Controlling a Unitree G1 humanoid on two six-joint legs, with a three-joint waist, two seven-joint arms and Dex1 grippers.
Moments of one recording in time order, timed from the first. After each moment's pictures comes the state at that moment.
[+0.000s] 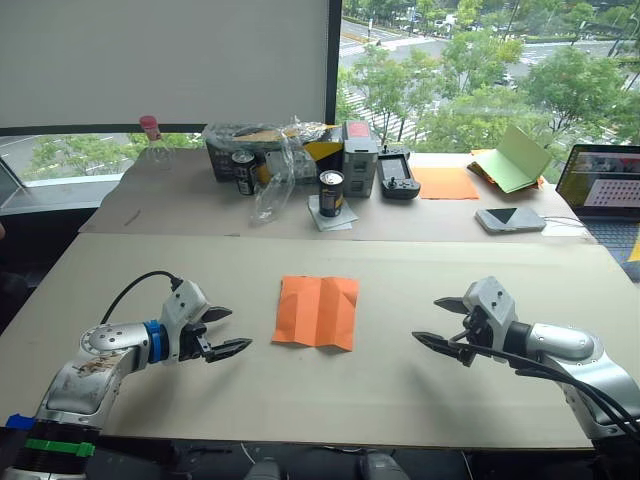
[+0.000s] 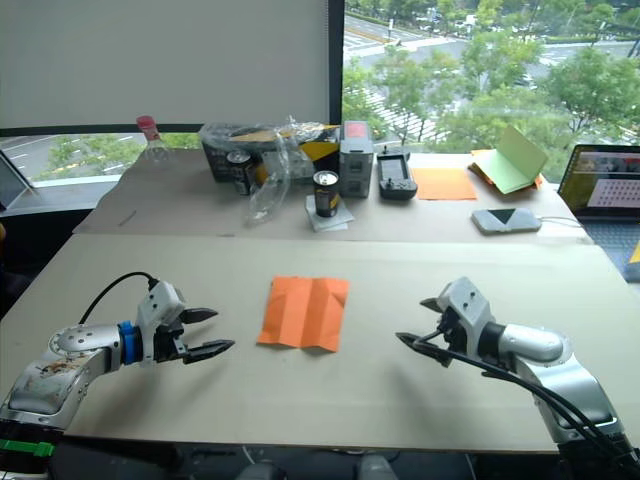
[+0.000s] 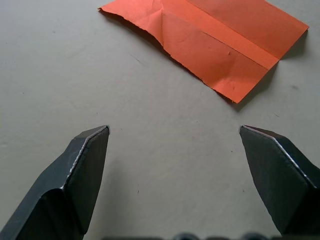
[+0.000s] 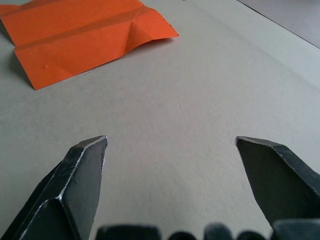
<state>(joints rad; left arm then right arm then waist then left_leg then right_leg) -0.18 0.77 0.06 -0.07 -0.36 0.48 -1.00 -0.14 -0.80 -0.04 -0.18 0.36 0.40 0.84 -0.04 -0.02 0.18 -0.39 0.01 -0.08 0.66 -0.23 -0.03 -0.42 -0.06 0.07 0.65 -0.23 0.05</state>
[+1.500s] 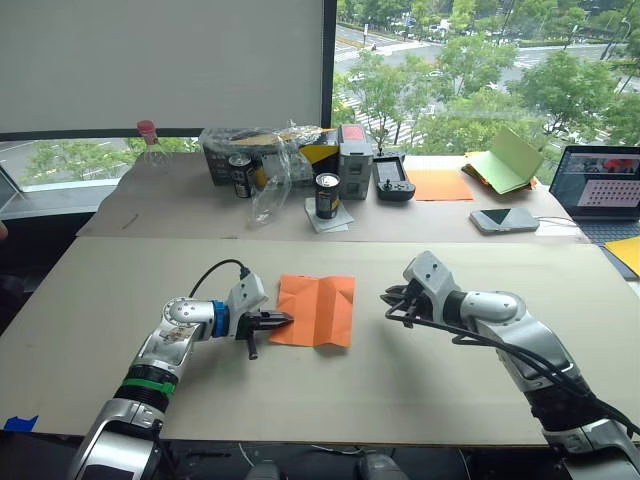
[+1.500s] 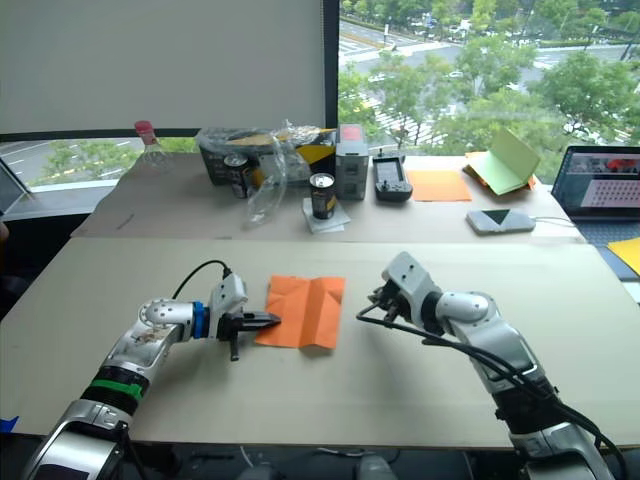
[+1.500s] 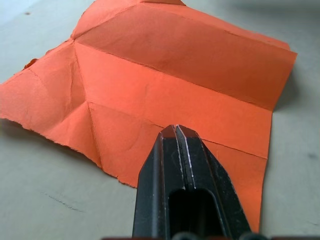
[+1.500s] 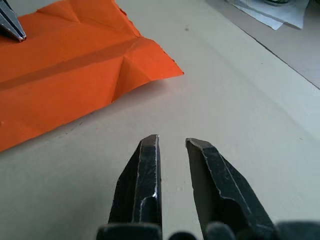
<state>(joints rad) -0.52 0.52 -0.18 0.42 -0.16 0.12 -1.15 -0.50 -0.64 0.23 -0.03 0.17 0.50 0.72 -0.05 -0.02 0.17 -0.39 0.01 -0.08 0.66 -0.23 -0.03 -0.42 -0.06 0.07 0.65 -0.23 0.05</state>
